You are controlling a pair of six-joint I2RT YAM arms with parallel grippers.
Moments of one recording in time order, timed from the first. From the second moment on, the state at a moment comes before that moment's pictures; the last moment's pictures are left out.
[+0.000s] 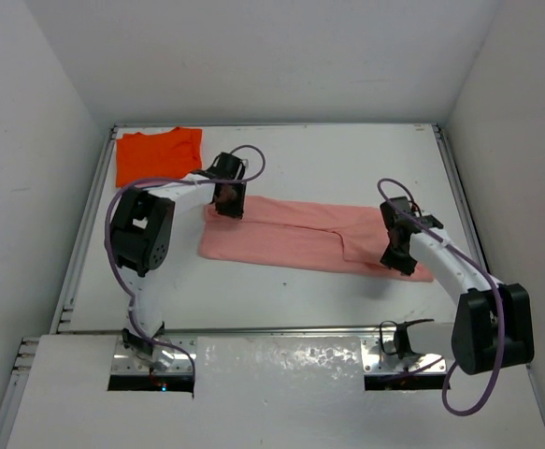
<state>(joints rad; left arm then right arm) -0.38 1.97 1.33 -0.44 0.01 -0.25 0.15 1.26 0.71 -0.82 0.37 0.70</state>
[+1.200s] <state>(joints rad) -0.41 1.78 1.04 -0.37 -0.03 -0.31 0.01 1.76 0.95 -0.63 0.41 0.55</state>
